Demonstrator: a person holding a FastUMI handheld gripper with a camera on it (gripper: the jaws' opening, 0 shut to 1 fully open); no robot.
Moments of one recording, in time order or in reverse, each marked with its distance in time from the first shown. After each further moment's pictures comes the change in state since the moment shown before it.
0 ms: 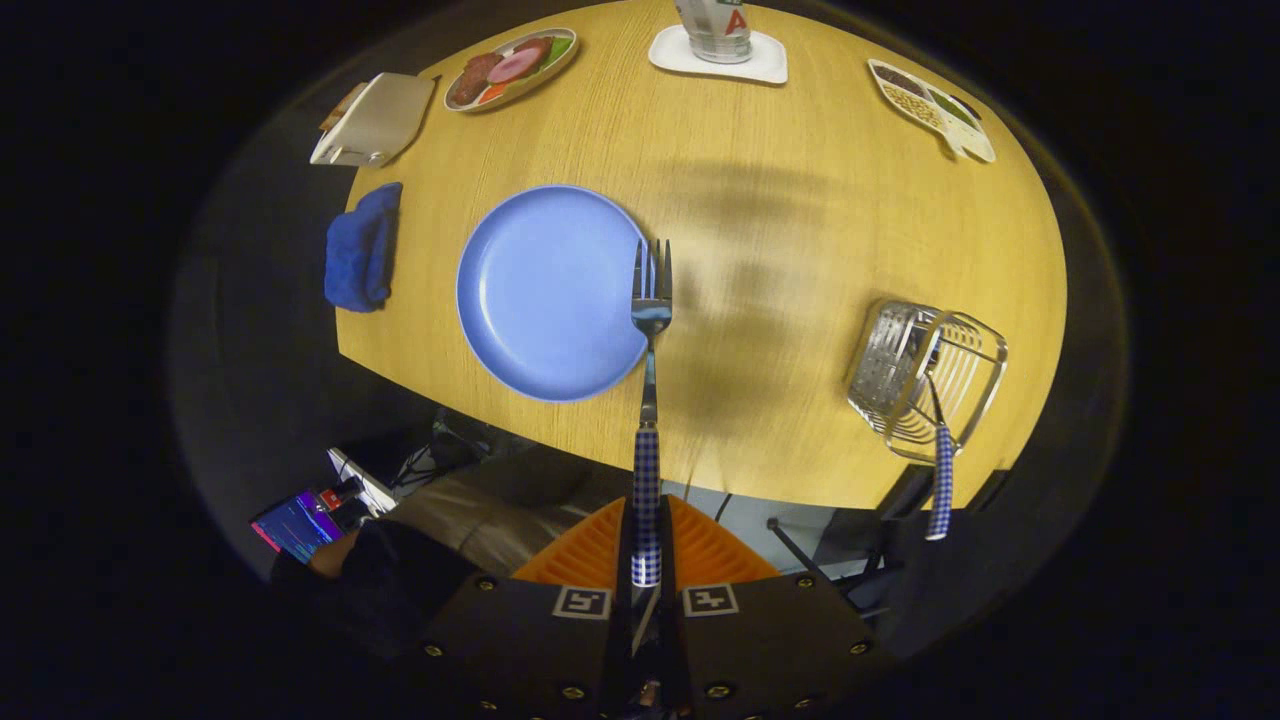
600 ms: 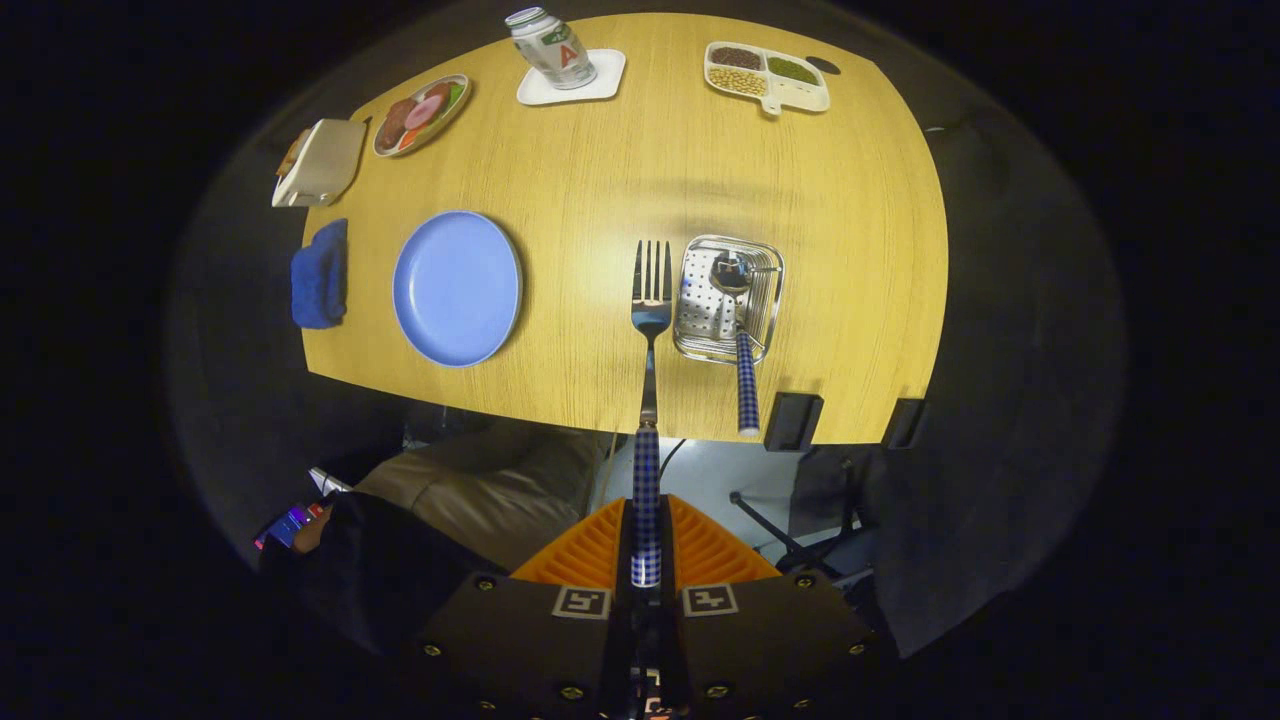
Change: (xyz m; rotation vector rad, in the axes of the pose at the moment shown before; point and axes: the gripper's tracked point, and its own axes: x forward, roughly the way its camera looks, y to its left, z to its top) arm -0.063 -0.090 -0.053 0.149 0.001 -0.086
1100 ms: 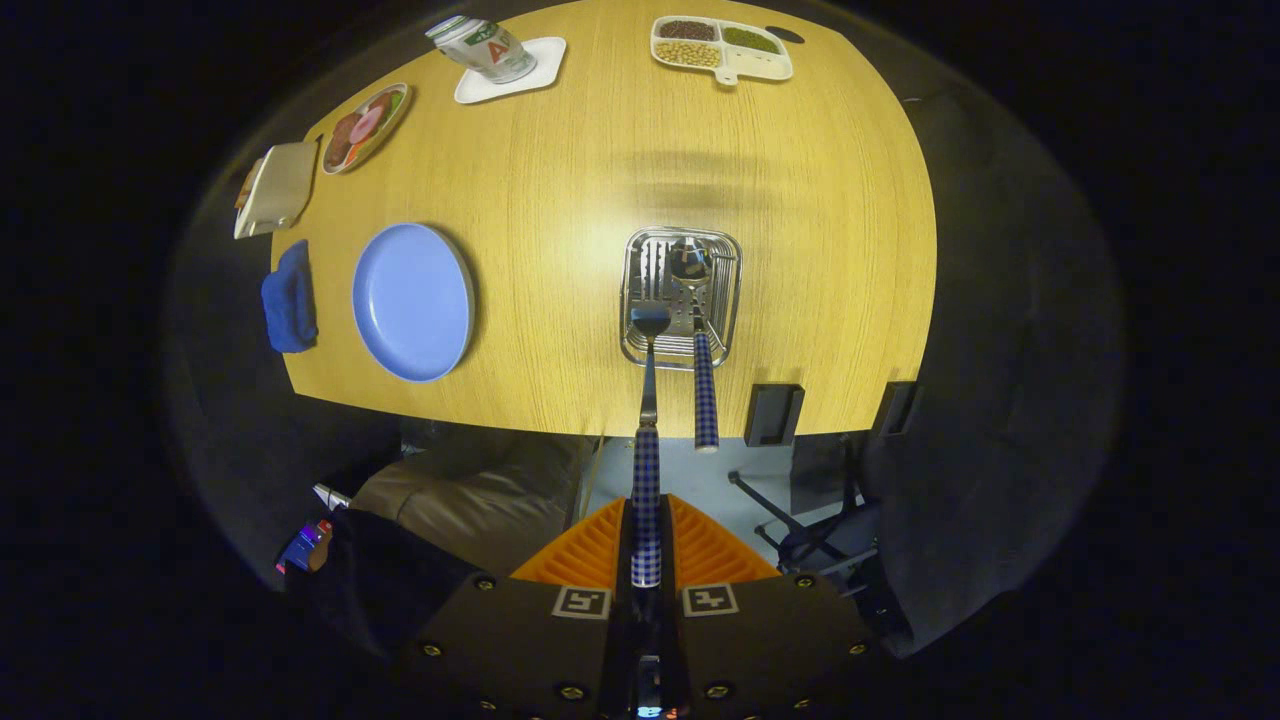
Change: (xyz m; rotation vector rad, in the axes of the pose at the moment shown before) arm 0.018 -0.028 0.015 0.082 0.087 -0.020
